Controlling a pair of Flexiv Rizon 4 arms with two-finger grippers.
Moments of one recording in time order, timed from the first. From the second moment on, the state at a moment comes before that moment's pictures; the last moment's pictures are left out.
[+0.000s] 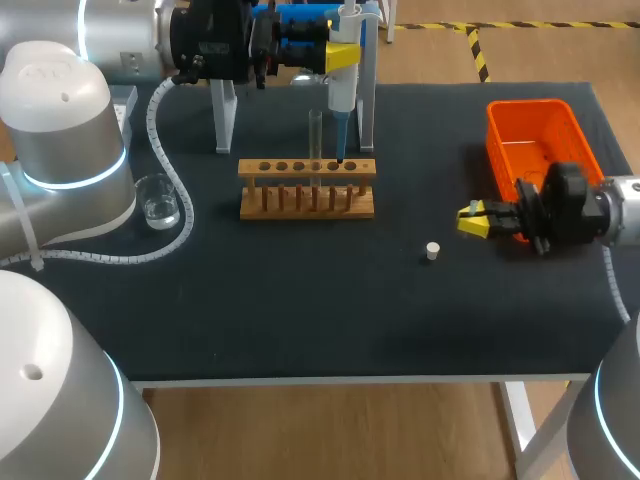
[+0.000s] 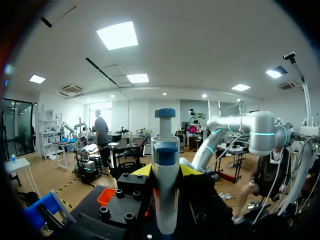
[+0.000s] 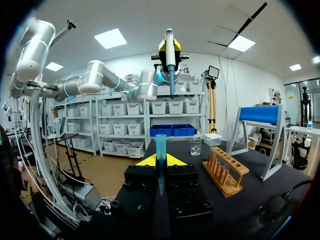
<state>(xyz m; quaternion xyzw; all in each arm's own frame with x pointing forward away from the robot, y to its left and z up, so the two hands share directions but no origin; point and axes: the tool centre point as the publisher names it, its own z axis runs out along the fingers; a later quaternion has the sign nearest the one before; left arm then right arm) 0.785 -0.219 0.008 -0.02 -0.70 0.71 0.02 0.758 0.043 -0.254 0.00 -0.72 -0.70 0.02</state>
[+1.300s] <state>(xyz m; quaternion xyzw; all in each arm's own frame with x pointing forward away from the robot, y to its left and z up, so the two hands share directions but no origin) 0.786 -0.218 0.008 -0.02 -0.70 0.71 0.02 0.776 0.179 -0.216 0.06 -0.71 -0.70 0.03</state>
